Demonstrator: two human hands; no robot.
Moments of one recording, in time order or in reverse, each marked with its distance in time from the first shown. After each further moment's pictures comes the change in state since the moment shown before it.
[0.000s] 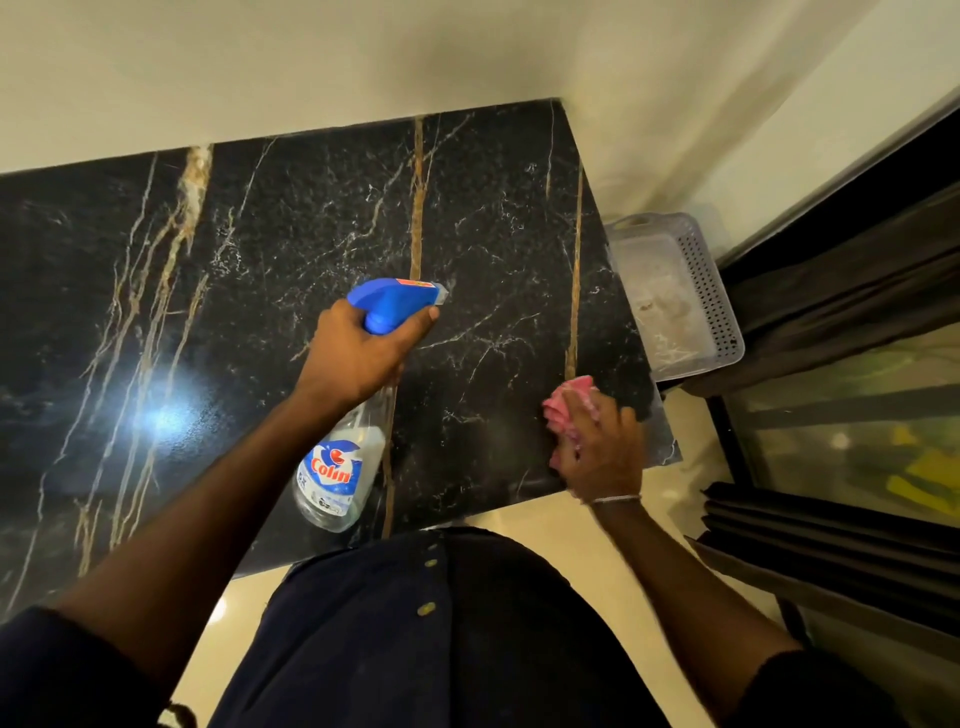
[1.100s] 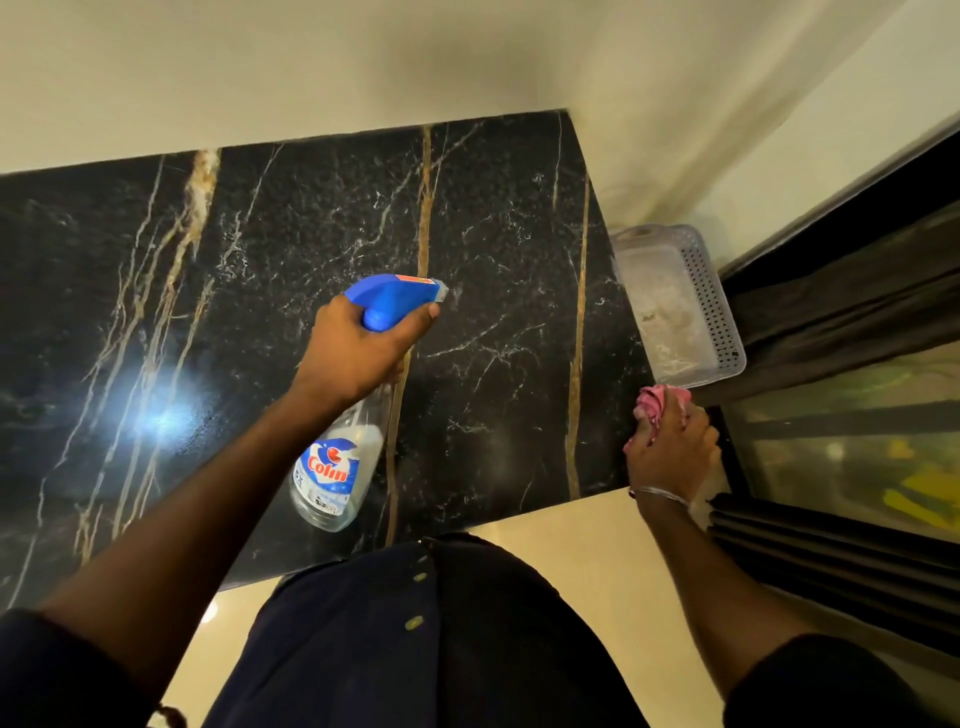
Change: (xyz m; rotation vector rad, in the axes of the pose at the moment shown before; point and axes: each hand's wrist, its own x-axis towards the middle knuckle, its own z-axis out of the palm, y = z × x) left_hand 0.012 0.004 -0.014 -0.025 0.011 -0.001; right_hand 0.019 0.053 -0.002 -0.046 0.100 0.496
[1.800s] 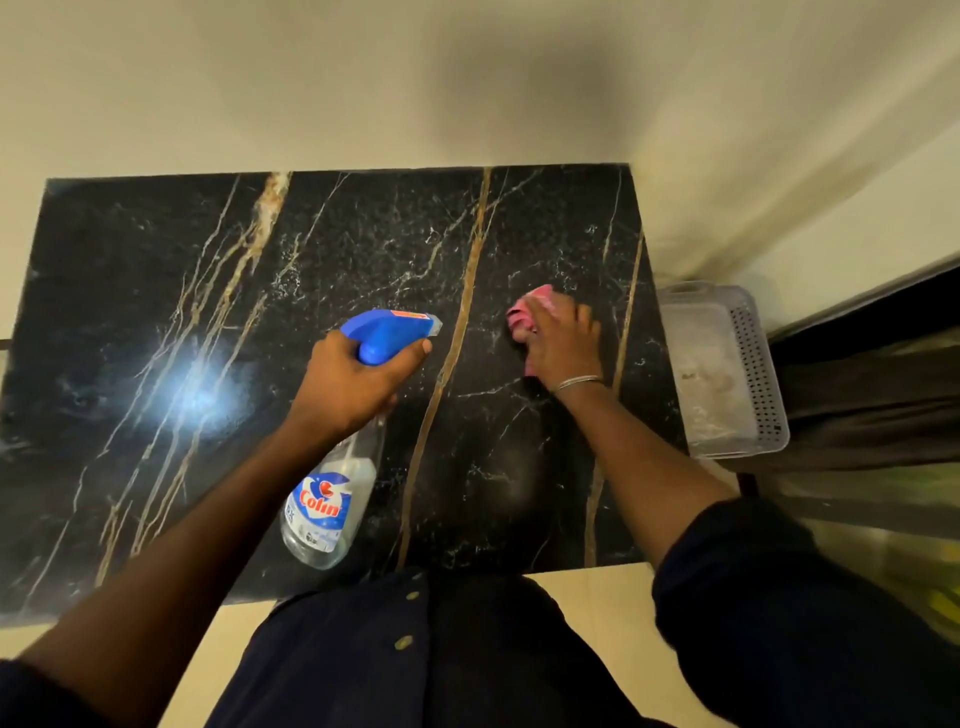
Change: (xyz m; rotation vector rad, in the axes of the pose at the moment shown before) left_hand 0.008 -0.005 -0.026 -0.019 0.090 -0.127; right_hand 0.110 -0.229 -0.010 0.120 -0.326 -0.667
